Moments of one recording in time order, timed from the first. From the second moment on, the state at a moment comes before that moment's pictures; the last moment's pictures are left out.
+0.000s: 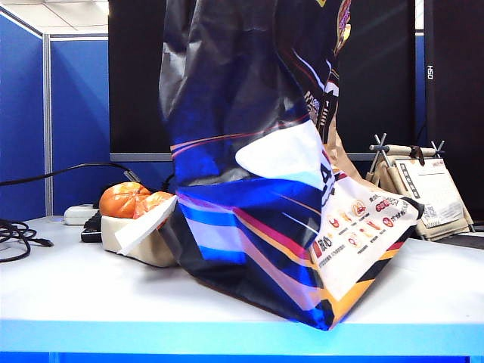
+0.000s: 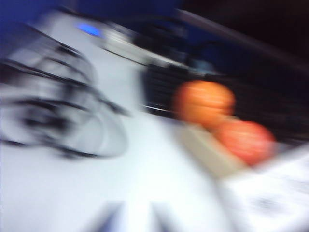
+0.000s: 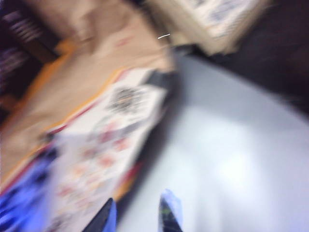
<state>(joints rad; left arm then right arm) 0.01 0.00 0.01 -0.16 0.12 -0.37 -0.08 0.01 0.05 -0.29 -0.46 0.56</state>
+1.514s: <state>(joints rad) -0.13 1.69 1.36 -0.58 0.35 -0.09 -0.08 0.71 1.18 -0.04 -0.92 0.63</state>
